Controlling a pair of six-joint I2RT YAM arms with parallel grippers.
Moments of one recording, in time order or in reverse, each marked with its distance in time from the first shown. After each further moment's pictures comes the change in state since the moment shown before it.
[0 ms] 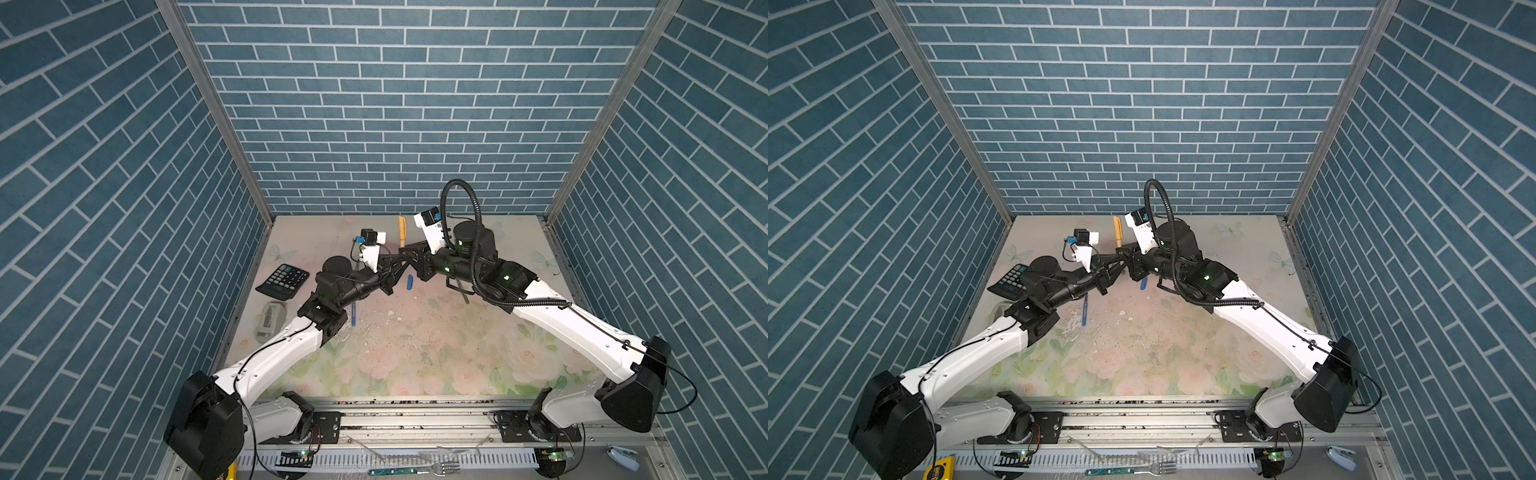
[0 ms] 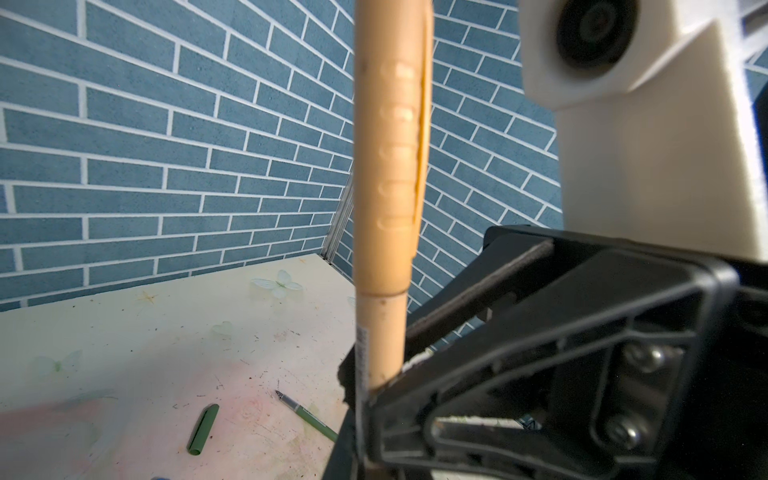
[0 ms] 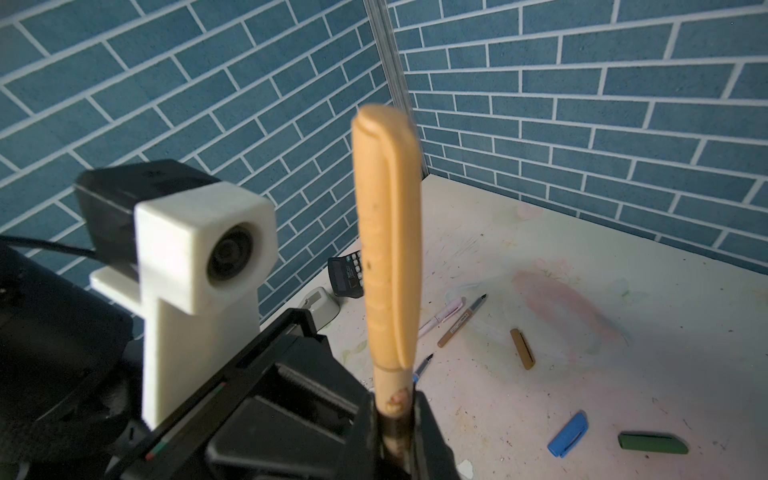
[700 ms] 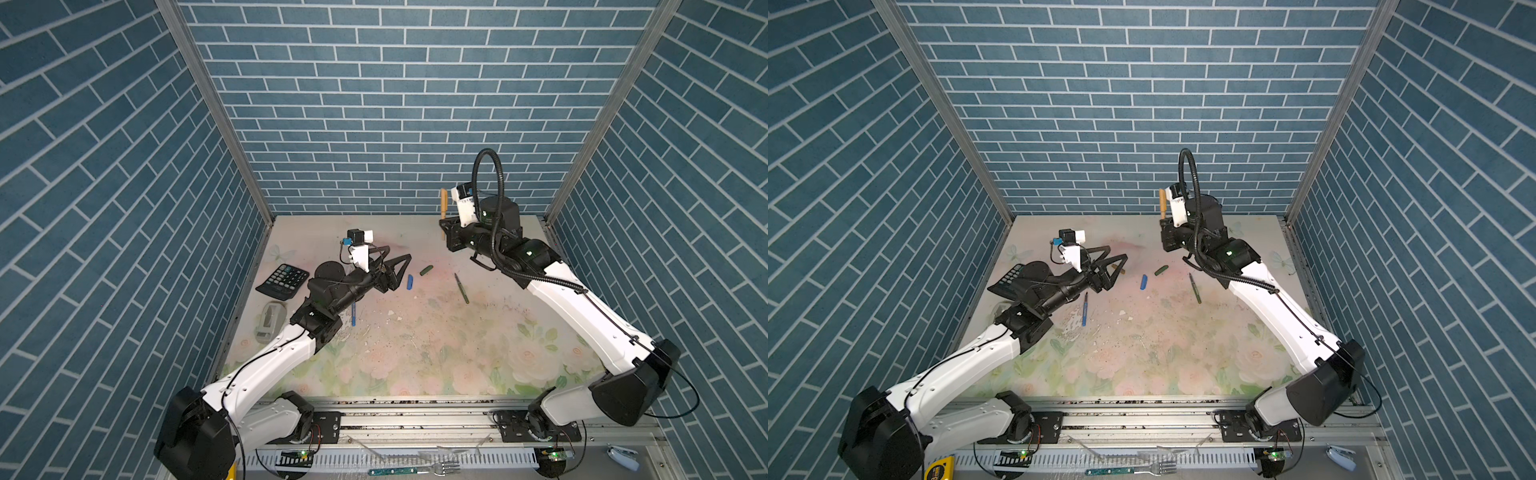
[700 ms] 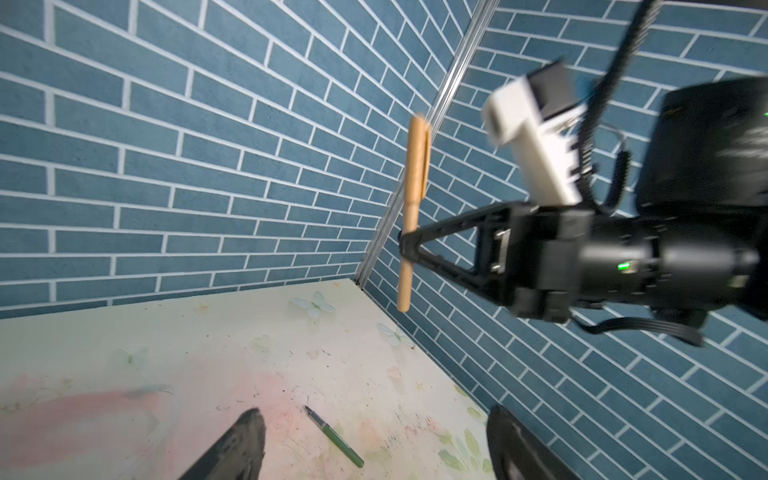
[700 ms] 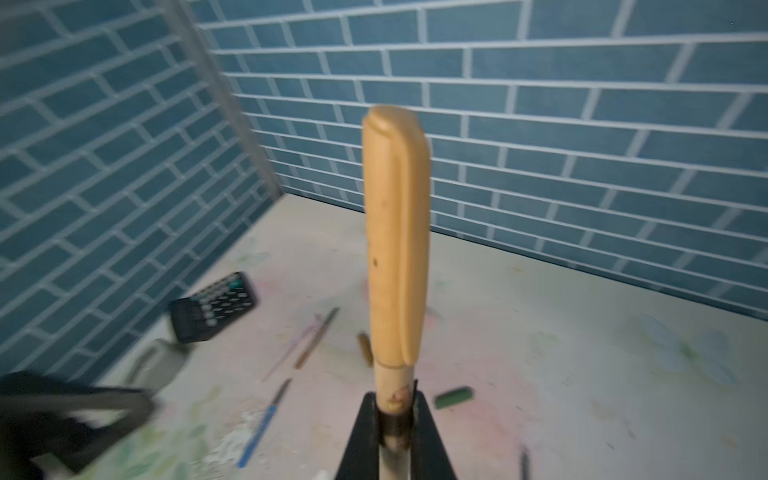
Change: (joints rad) left arm -0.002 -0.089 -0.032 -0.018 -0.176 -0.026; right arm -0.256 0.068 0.146 -0.244 0.250 -0.132
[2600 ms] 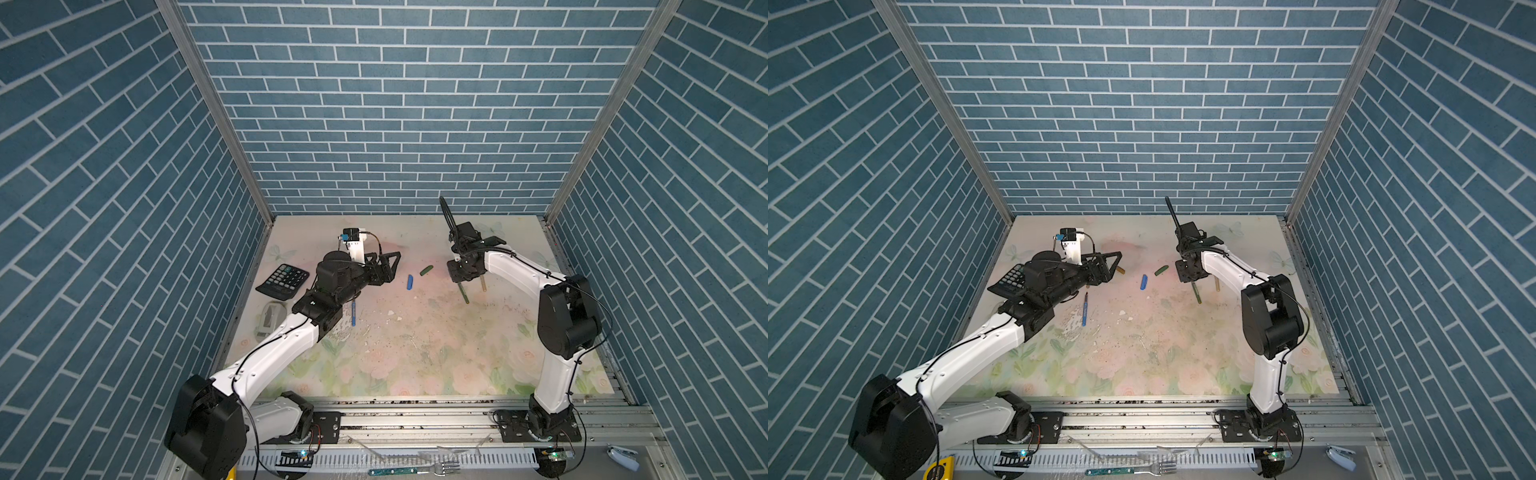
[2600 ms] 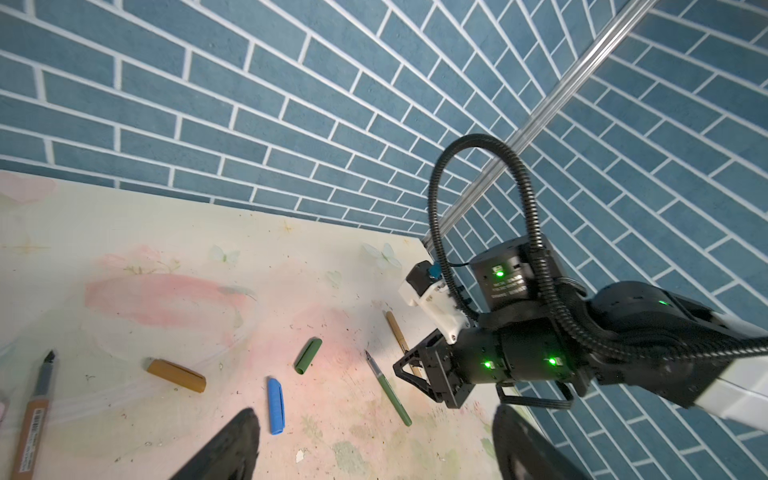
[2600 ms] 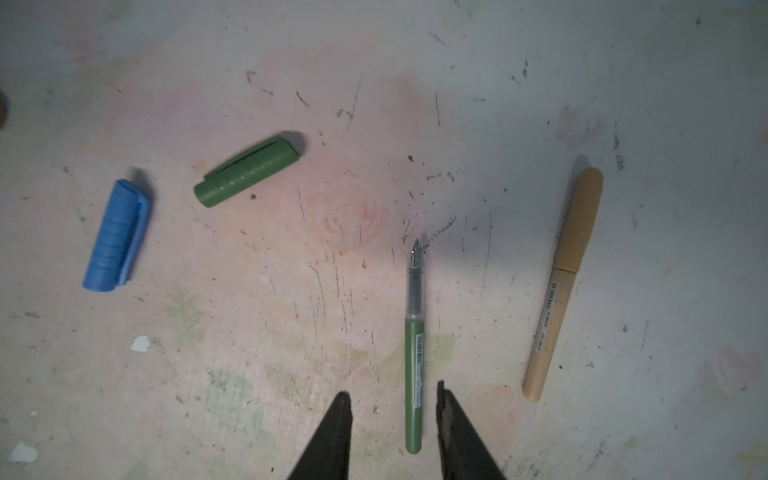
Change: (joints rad) left arm 0.067 0.108 0.088 -0.257 -0.074 -0.096; right arm -0.121 0.446 -0.021 -0.284 0.056 -0.006
